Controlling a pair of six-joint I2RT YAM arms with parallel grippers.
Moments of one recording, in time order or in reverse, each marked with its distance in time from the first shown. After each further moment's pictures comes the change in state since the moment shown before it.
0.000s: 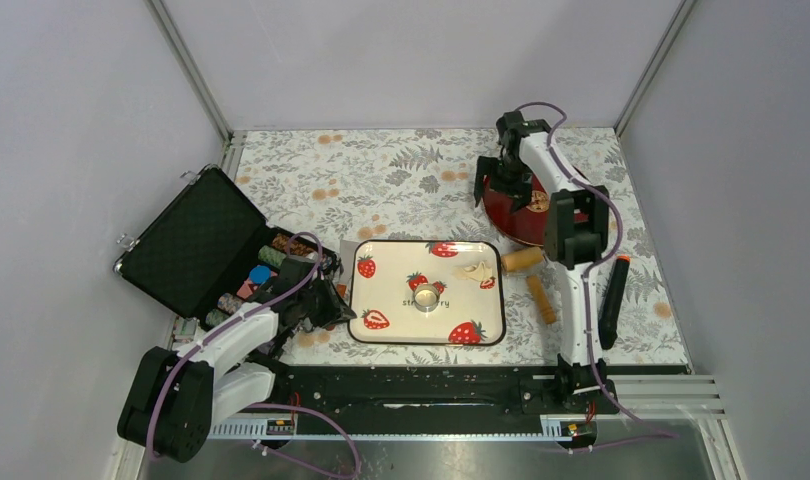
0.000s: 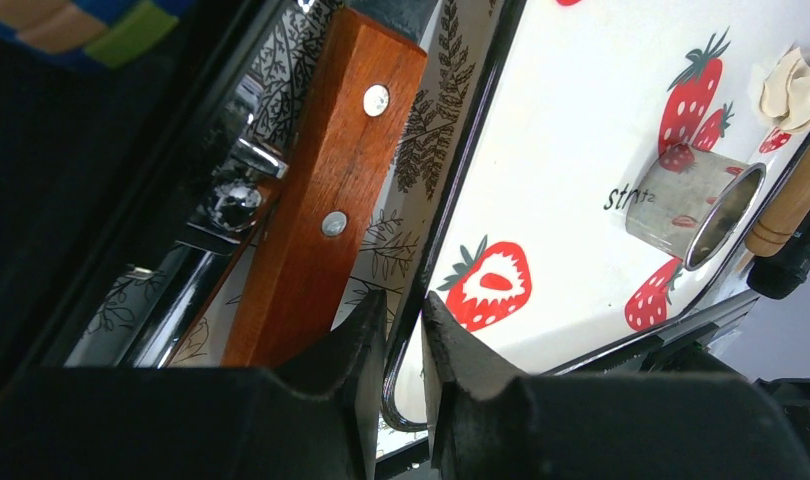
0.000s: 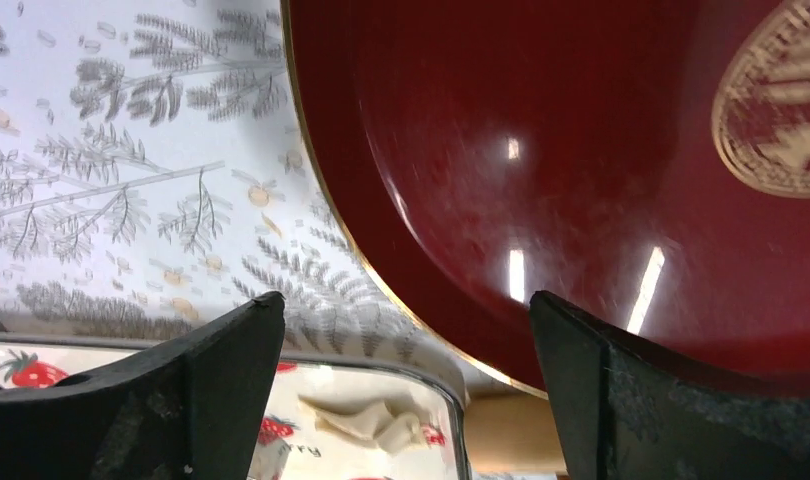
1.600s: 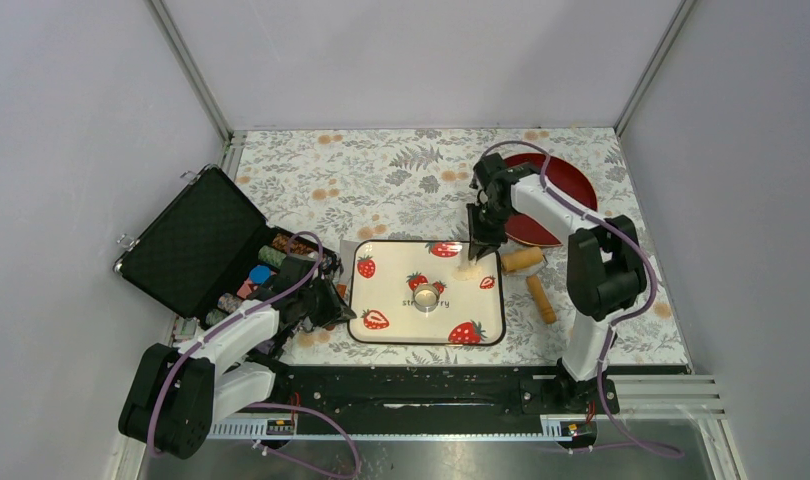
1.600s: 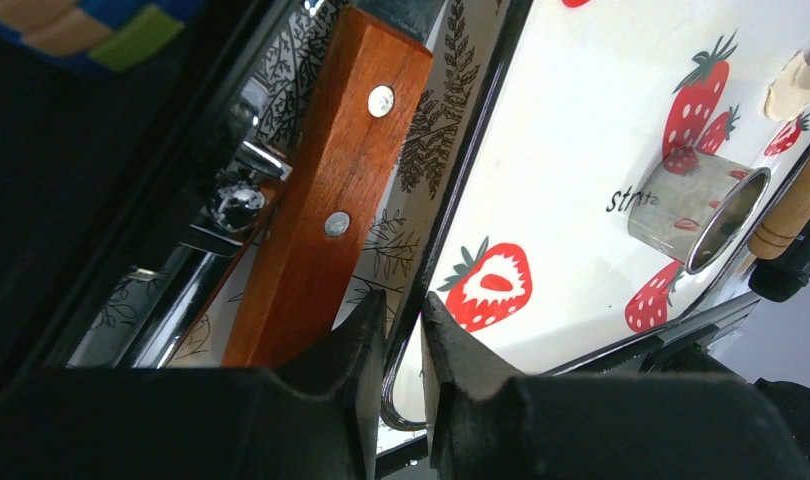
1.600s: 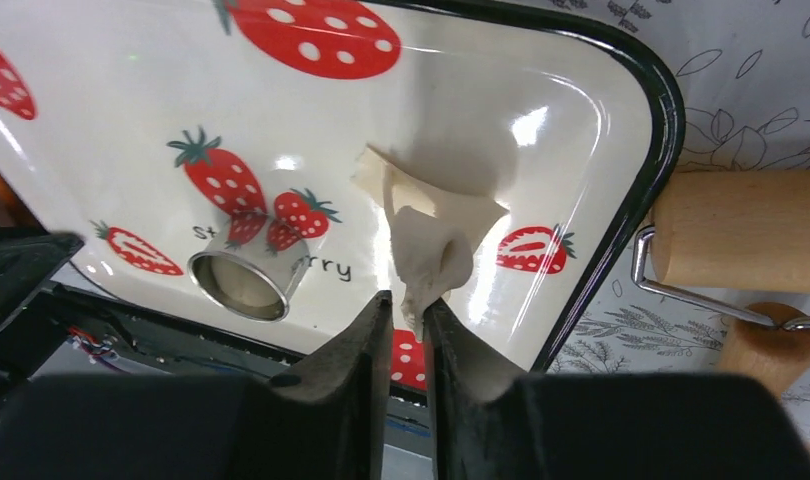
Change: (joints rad) left arm 0.000 0.018 0.016 -0.019 -0.002 -0.003; right arm 0.201 -0.452 -0.623 0.151 -0.166 0.035
